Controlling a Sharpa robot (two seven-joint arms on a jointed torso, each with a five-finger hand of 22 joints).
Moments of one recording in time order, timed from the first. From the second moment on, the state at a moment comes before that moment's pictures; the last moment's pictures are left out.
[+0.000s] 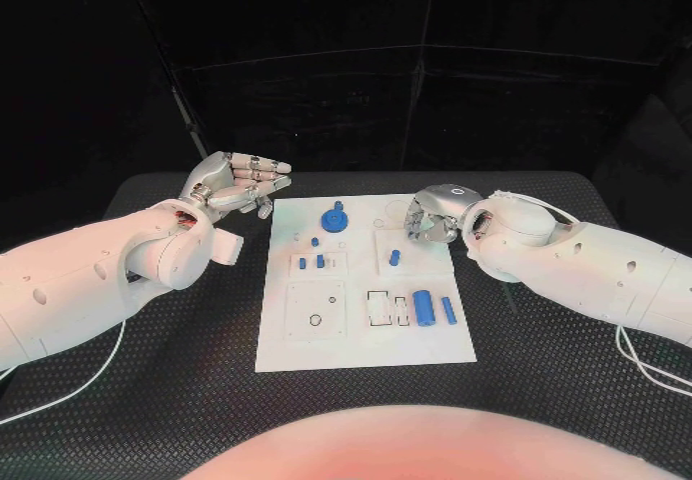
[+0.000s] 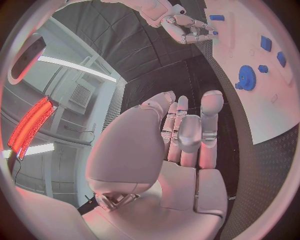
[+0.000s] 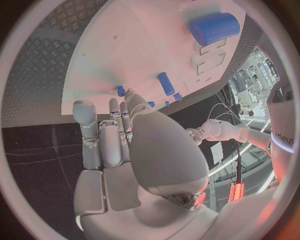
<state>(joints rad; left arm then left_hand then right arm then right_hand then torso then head) 1.07 -0.87 0.06 1.43 -0.30 -0.26 0.37 1.47 -0.14 0.30 0.14 0.32 1.05 0.16 0.10 0.07 1.20 0.08 0.12 0.08 1.41 0.00 1.23 0.94 0.15 1.25 0.11 0.81 1.06 0.96 -0.75 0.18 1.38 -1.76 -0.14 -0.15 1.58 -0.04 0.08 0.15 0.21 1.04 0.16 0.13 0.07 1.09 0.09 0.21 0.12 1.47 0.01 1.36 1.26 0.16 1.20 0.11 1.16 0.80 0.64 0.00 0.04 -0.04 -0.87</state>
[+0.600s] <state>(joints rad) 1.07 -0.87 0.06 1.43 -0.29 -0.26 0.37 1.47 -0.14 0.30 0.13 0.32 1.05 0.16 0.10 0.07 1.20 0.08 0.12 0.08 1.41 0.00 1.23 0.94 0.15 1.25 0.10 0.81 1.06 0.96 -0.73 0.18 1.35 -1.77 -0.11 -0.15 1.57 -0.05 0.19 0.14 0.20 1.08 0.15 0.11 0.07 1.14 0.08 0.18 0.08 1.47 0.01 1.38 1.27 0.16 1.20 0.11 1.18 0.83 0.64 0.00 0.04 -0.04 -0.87</state>
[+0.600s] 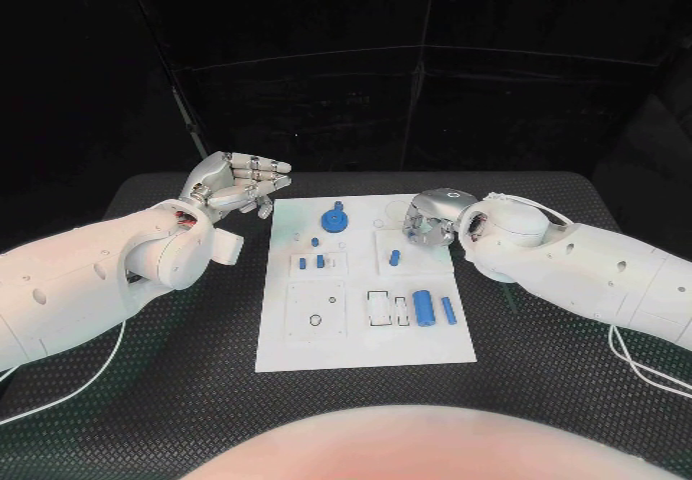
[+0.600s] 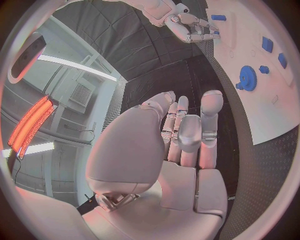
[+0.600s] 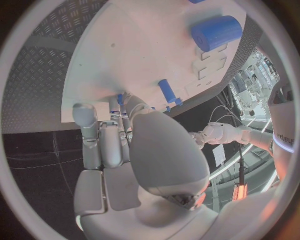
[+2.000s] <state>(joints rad) 1.07 -0.87 0.06 1.43 -0.28 -0.26 0.37 1.47 -0.14 0.30 0.13 0.32 1.04 0.16 0.10 0.07 1.20 0.09 0.12 0.08 1.41 0.01 1.23 0.94 0.15 1.25 0.11 0.80 1.06 0.95 -0.82 0.18 1.60 -1.75 -0.25 -0.18 1.49 -0.10 0.46 0.04 0.18 1.12 0.15 0.10 0.07 1.19 0.08 0.16 0.07 1.47 0.00 1.40 1.28 0.14 1.21 0.10 1.24 0.89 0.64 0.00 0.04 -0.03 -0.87</state>
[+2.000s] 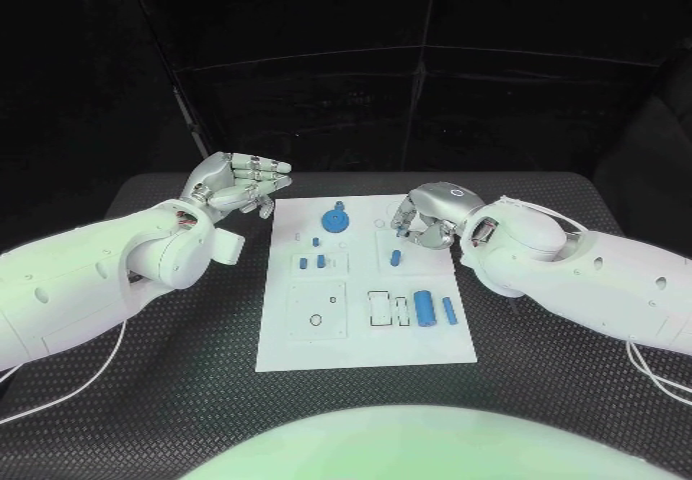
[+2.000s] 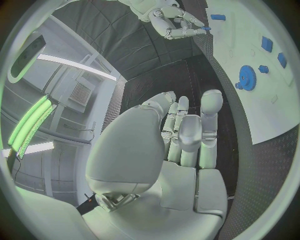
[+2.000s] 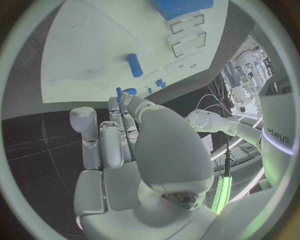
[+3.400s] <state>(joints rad) 1.06 -0.83 0.06 1.43 -0.28 -0.26 0.37 1.47 -0.14 0.30 0.13 0.32 1.04 0.16 0.10 0.07 1.20 0.09 0.12 0.08 1.41 0.01 1.23 0.94 0.15 1.25 0.11 0.80 1.06 0.87 -0.65 0.10 1.60 -1.72 -0.28 -0.12 1.49 -0.10 0.47 0.03 0.18 1.12 0.15 0.10 0.07 1.19 0.08 0.16 0.07 1.47 0.00 1.40 1.29 0.14 1.21 0.10 1.24 0.89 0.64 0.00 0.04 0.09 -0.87</state>
